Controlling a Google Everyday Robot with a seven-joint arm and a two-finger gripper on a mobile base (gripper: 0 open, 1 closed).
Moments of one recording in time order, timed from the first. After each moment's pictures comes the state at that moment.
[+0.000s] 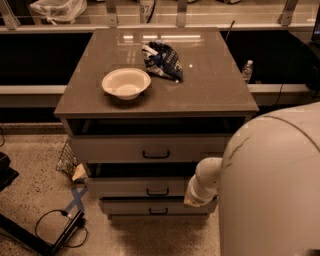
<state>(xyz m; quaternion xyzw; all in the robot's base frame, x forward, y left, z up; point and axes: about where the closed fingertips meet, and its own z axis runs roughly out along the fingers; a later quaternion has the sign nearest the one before) 0.498 -0.116 0.461 -0.61 0.78 0.04 0.14</state>
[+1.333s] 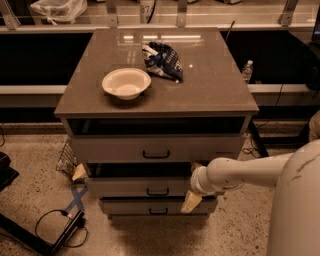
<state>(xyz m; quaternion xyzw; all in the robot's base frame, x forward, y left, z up) 0.555 -0.117 0.470 -0.61 0.75 0.03 0.26</state>
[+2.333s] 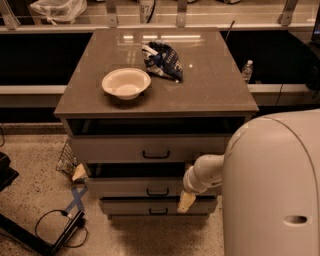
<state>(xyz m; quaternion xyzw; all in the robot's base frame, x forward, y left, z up) 0.564 -0.103 0.443 -0.63 0.75 0.02 0.21</state>
